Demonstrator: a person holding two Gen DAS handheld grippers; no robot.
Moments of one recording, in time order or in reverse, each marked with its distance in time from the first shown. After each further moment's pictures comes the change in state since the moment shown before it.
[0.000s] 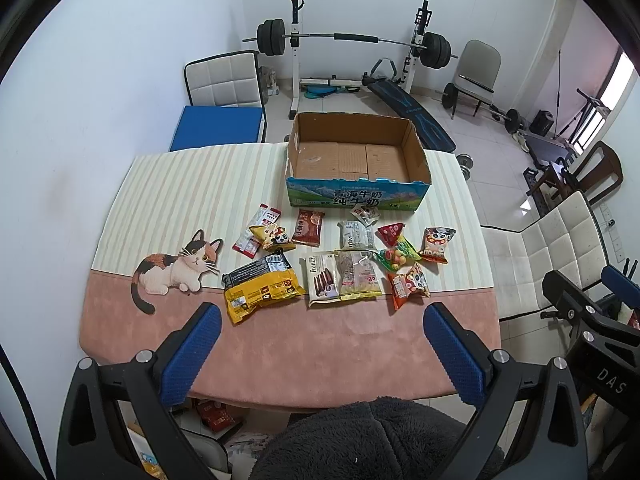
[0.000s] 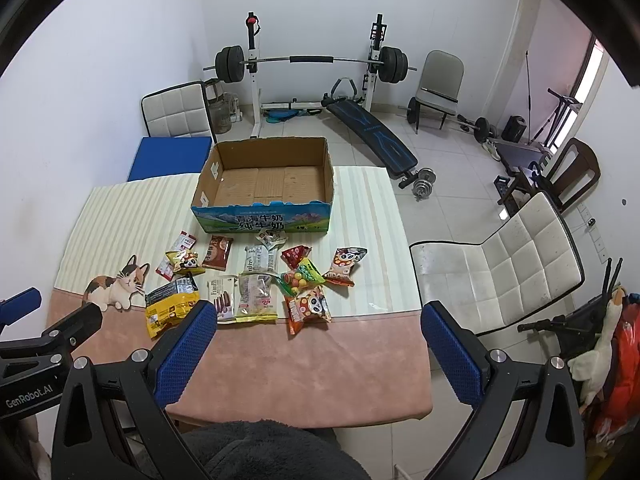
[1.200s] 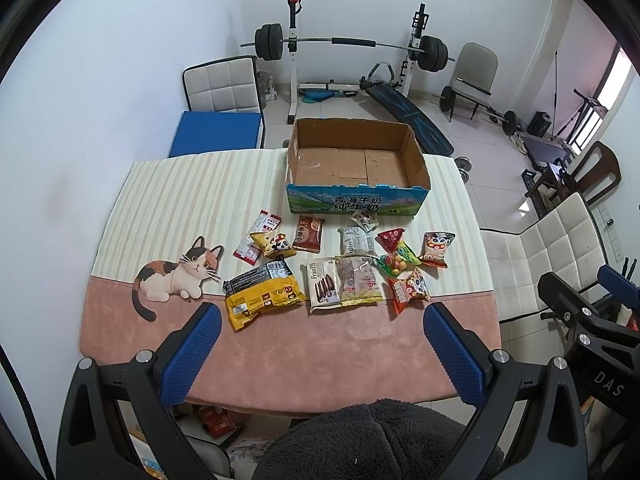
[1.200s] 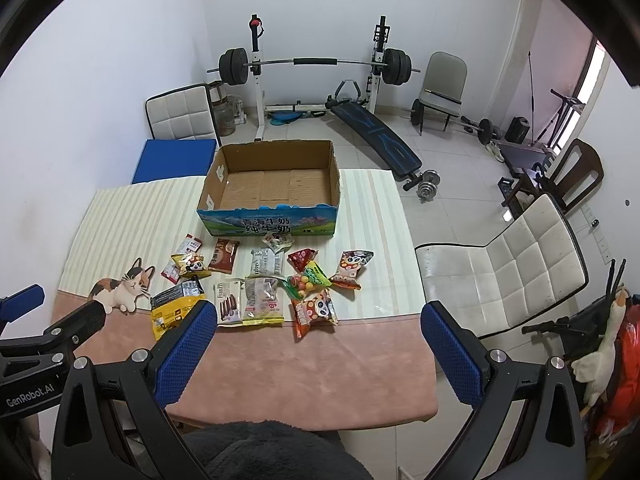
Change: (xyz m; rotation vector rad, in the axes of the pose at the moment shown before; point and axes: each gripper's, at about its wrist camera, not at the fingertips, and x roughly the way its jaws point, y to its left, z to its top) left arm -0.004 -0.002 0.007 0.000 -0.014 -0.005; right arm 0.001 0.012 0.003 -0.001 -0.003 0.009
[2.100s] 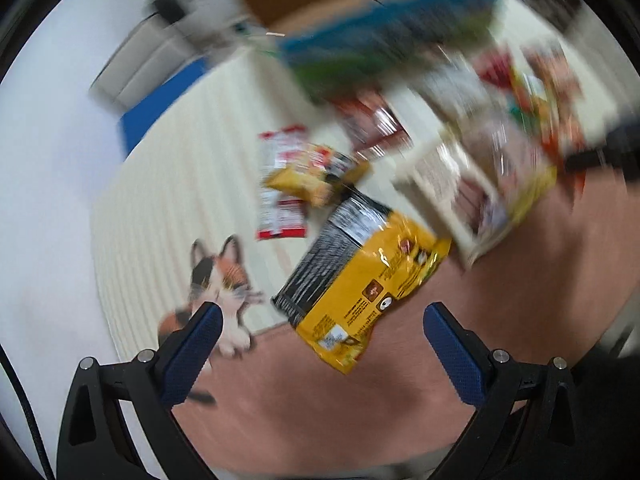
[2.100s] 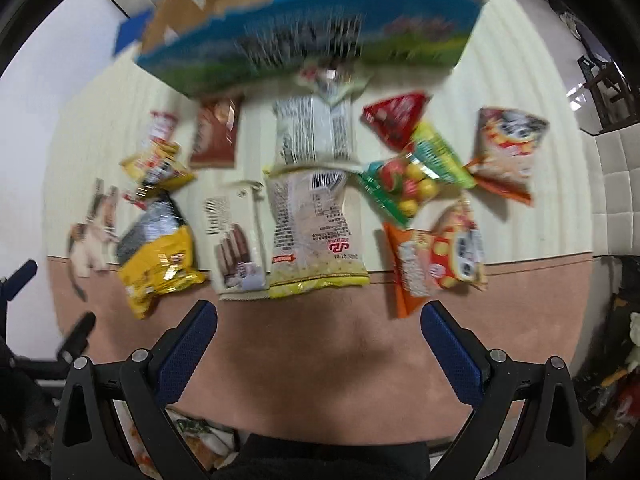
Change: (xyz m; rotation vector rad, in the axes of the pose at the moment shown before) left arm 0.304 0.076 -0.030 0.628 0.313 0.160; right arm 0.364 0.087 -0.048 0.053 0.615 0.177
